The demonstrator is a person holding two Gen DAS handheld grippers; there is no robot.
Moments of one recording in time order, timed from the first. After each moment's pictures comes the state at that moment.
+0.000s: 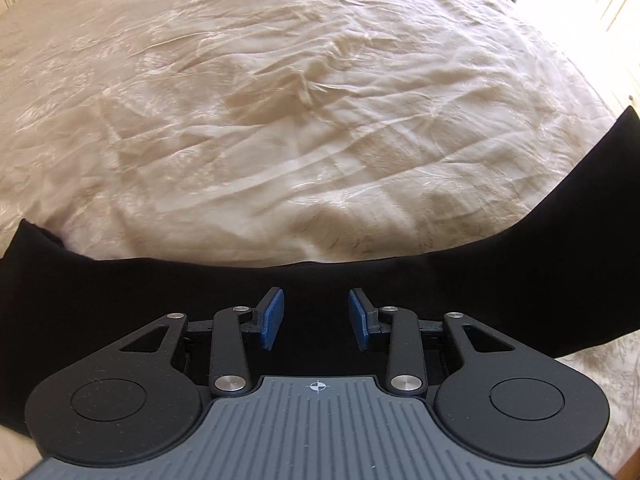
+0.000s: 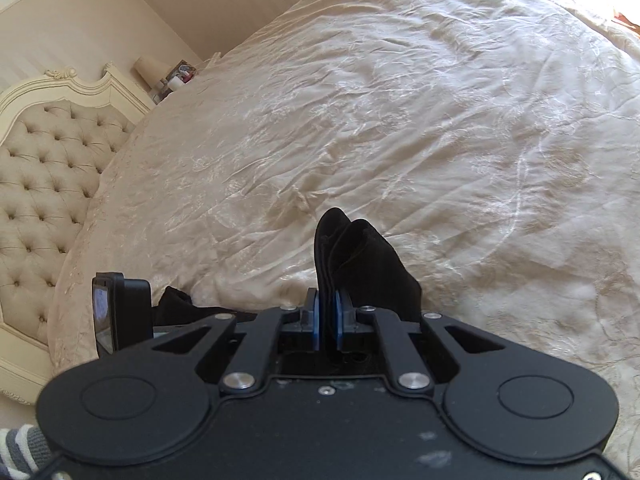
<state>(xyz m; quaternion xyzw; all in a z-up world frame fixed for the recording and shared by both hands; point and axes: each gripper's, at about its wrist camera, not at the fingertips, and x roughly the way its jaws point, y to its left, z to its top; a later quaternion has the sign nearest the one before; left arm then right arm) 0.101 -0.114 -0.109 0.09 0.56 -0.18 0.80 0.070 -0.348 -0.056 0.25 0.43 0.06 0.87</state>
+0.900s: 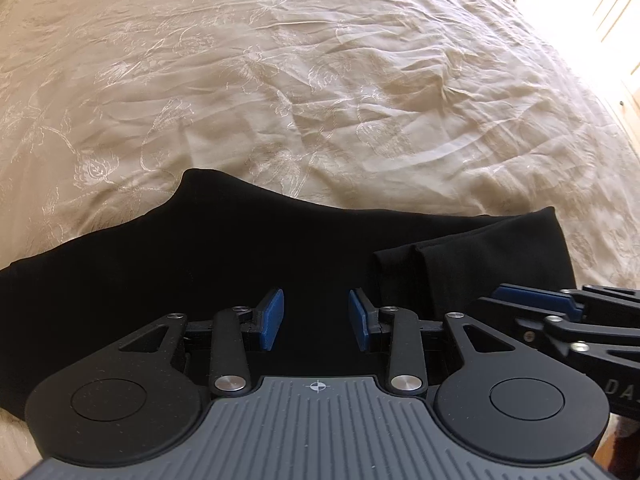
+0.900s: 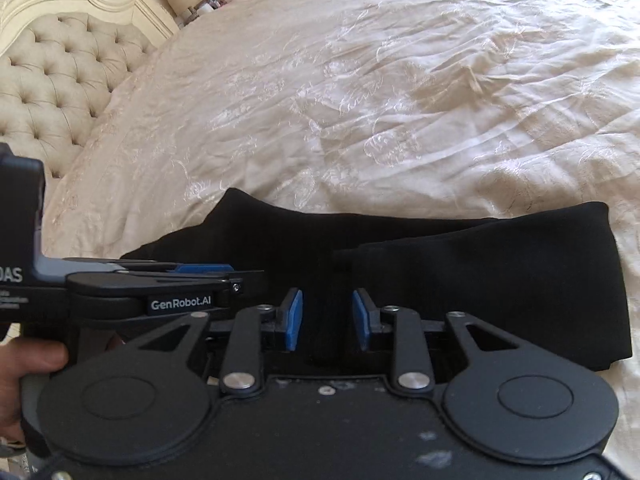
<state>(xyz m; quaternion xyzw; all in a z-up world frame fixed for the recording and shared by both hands) 0.128 0.054 -0.097 0.09 0.56 -0.22 0.80 0.104 -0.108 -0.128 0.20 0.47 0.08 0.86</state>
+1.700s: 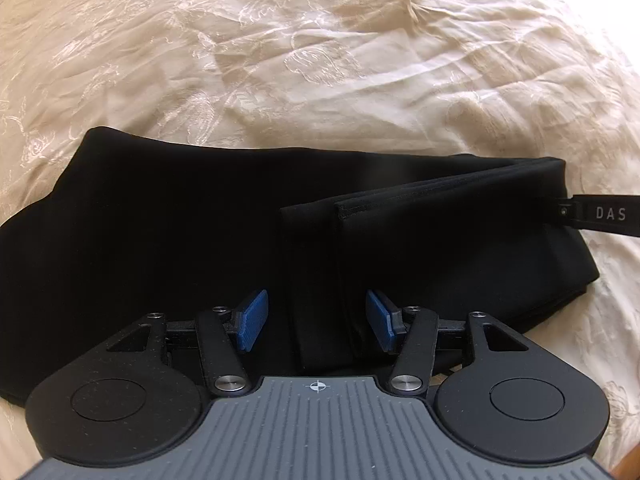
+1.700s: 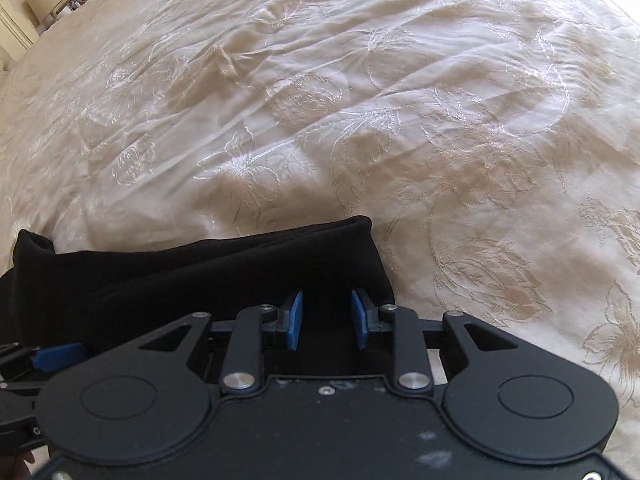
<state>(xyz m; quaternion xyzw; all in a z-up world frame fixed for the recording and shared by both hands) 0.095 -0.019 -0.146 0.14 0.60 -0.17 0.77 0.131 -0.232 -0.186 0.17 0.54 -0.10 0.82</state>
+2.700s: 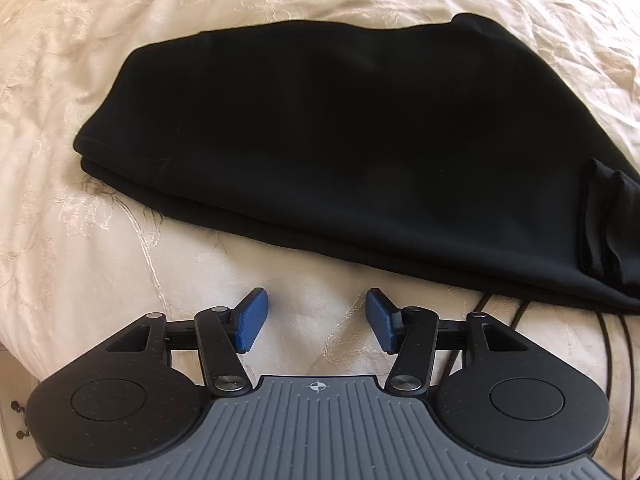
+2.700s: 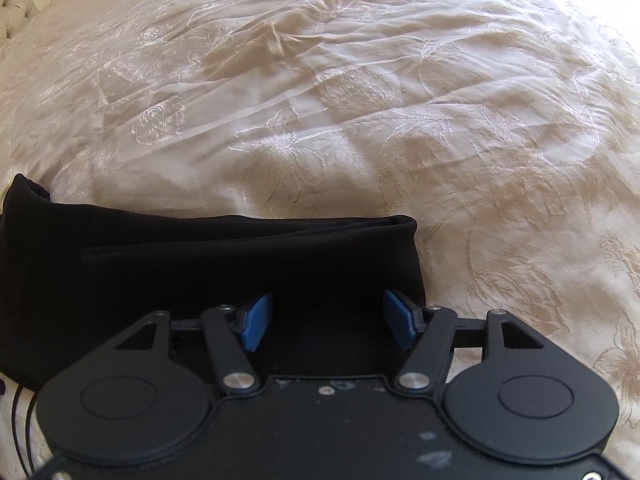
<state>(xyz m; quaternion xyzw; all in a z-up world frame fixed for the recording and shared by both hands) 0.071 0.170 -0.144 0.03 0.65 0.03 0.76 0.141 -0.196 -0.194 0.09 0.54 -0.09 0.83</state>
